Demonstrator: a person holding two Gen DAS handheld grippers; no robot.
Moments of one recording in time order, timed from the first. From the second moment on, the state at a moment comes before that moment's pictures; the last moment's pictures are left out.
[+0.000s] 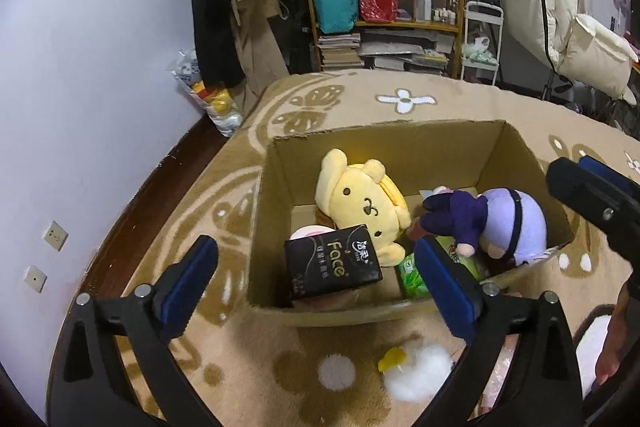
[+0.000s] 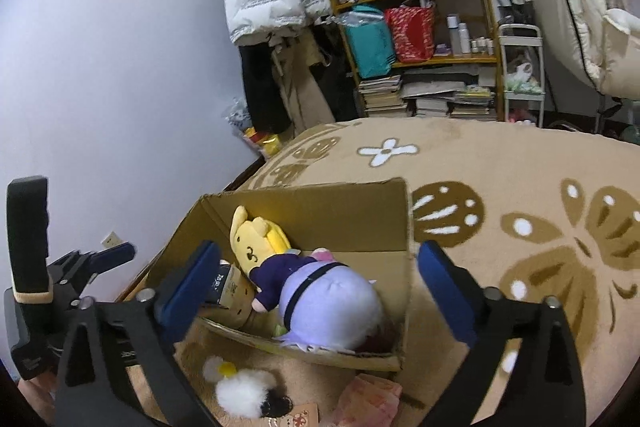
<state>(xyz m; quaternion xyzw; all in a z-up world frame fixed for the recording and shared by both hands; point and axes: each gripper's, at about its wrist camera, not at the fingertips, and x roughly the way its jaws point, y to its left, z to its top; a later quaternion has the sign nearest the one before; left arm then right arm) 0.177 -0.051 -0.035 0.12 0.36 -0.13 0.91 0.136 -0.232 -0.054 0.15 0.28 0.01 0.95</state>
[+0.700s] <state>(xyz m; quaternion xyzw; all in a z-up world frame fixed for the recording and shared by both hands) 0.090 -0.025 -0.011 0.13 0.36 -0.11 0.92 0.058 -0.232 -0.019 0.17 0.30 -0.01 0.94</state>
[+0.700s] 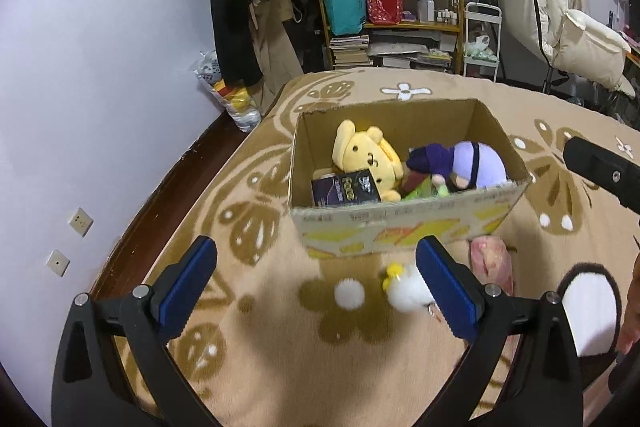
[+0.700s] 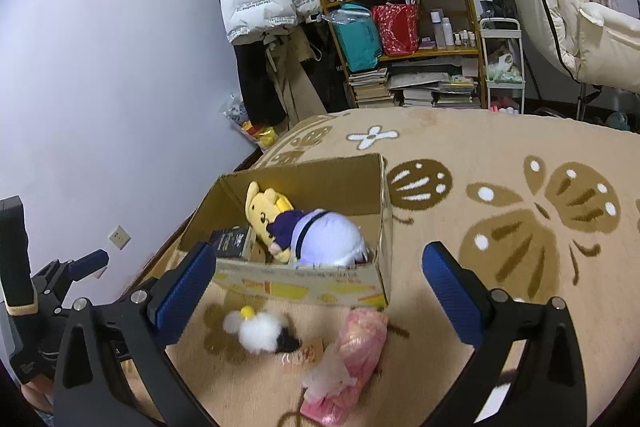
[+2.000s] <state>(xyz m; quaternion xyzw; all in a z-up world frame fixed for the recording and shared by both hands) 0.112 -0.063 -0.086 0.18 0.44 -0.14 0.87 0.089 -0.236 -0.114 0.23 0.42 -0.02 0.88</state>
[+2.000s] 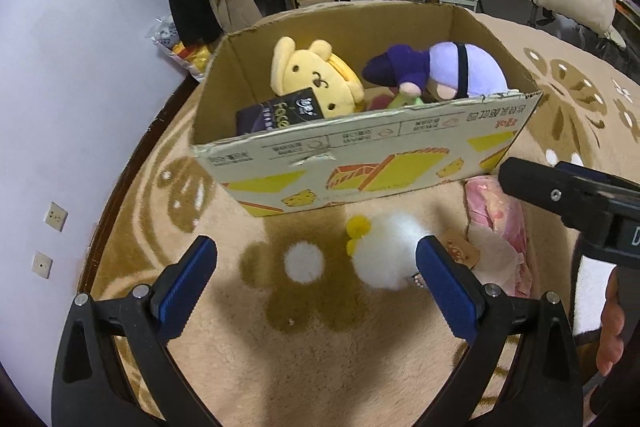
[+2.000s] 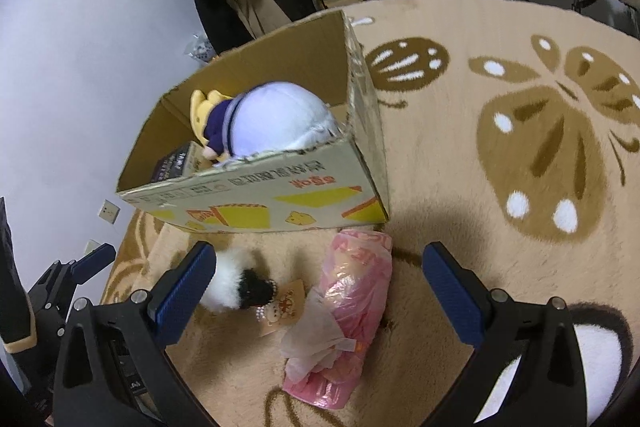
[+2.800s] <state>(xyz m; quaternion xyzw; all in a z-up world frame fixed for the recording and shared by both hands) 0.120 -0.095 -0.126 0.20 0.47 -0.17 0.85 0.110 -0.245 -0.150 0.26 0.48 -0.03 0.84</state>
